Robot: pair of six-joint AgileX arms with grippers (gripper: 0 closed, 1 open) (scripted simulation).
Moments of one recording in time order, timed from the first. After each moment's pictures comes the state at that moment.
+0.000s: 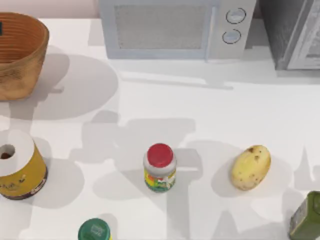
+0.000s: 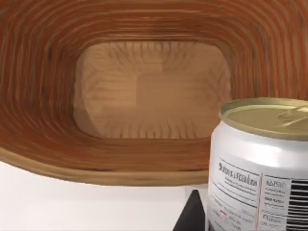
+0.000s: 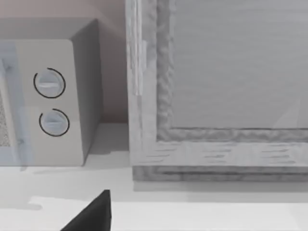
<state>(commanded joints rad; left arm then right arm) 0.09 1.53 1.36 -0.75 0.04 0.11 0.00 0.00 0.00 0.00 0.00 0.00</state>
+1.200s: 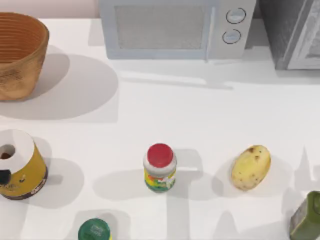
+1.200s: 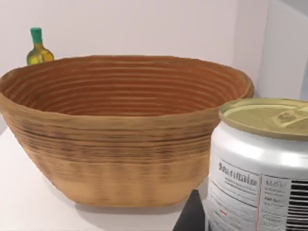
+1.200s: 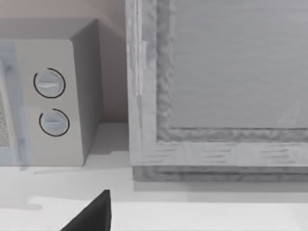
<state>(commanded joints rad) 0.02 0.11 0.09 -0.06 0.00 0.00 0.00 0.00 0.00 0.00 0.00 0.00</state>
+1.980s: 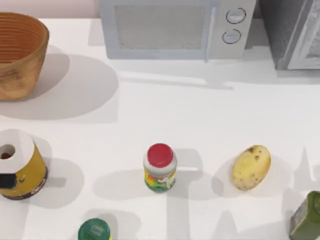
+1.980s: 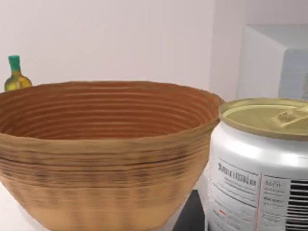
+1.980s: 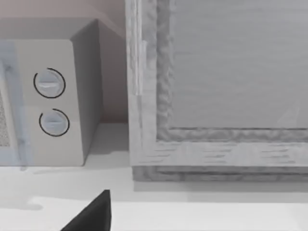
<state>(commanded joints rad) -0.01 0.06 0.04 0.03 0.03 0.00 0.00 0.00 0.00 0.00 0.00 0.00</state>
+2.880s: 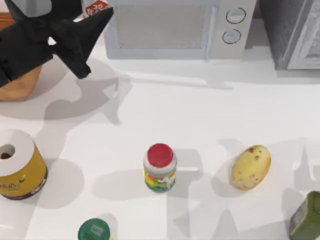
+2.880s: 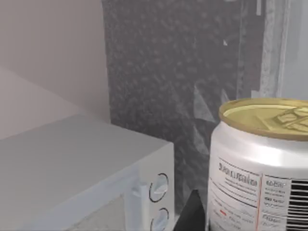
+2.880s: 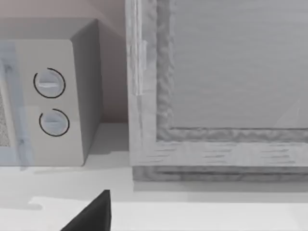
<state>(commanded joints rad) -0.22 1.33 0.72 0.68 0.71 0.00 0.00 0.00 0.00 0.00 0.00 0.00</state>
